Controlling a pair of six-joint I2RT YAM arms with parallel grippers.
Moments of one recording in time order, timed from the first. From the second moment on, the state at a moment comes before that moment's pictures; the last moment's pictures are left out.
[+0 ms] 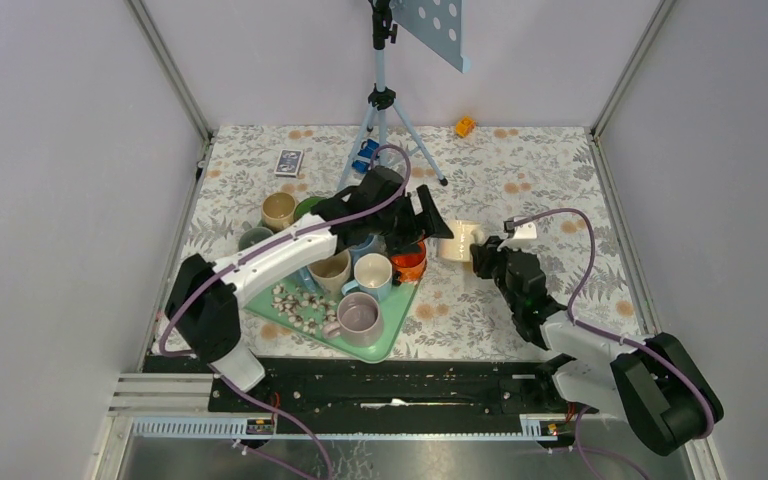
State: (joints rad) left arm -0.78 1.59 1.32 -0.40 0.27 -1.03; right arm 0.47 1.11 0.22 0.64 0.20 0.37
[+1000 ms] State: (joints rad) left arm -0.75 2.02 1.86 -0.74 0.16 -0.88; right arm 0.55 1.14 0.22 0.66 0.30 0.29
